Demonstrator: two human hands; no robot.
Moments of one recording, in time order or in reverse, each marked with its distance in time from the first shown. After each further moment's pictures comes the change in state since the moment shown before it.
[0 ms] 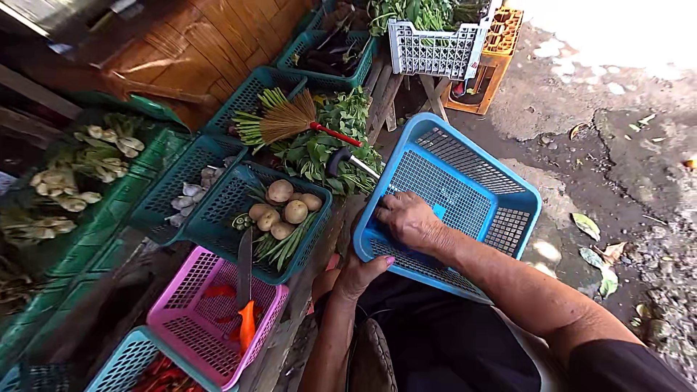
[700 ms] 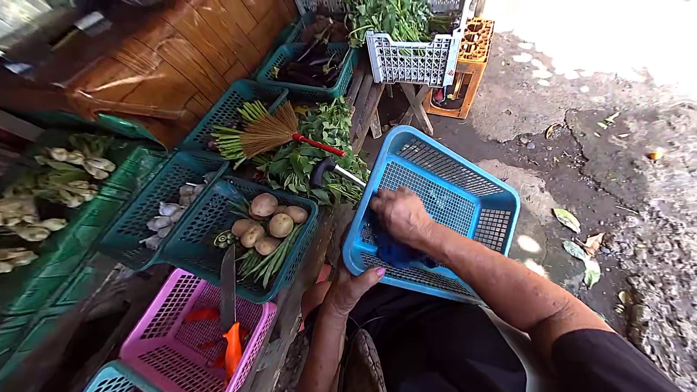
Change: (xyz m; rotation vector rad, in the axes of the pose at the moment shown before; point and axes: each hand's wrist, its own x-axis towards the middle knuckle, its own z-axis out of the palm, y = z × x) left_hand -0.007 0.002 0.003 0.056 -0.021 -0.032; right_hand 0.008 0.014 -0.015 -0.001 0.005 0.195
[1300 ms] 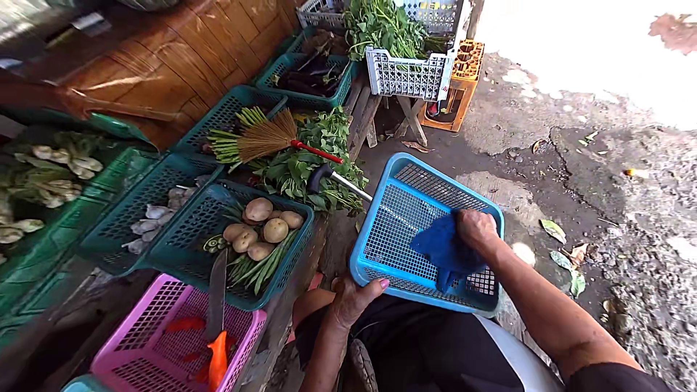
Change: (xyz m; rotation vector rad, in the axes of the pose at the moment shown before) left_hand -0.013 -0.002 0.015 0.066 0.055 -0.084; right_hand -0.094 0.101 -0.033 -0.286 -0.682 0.960
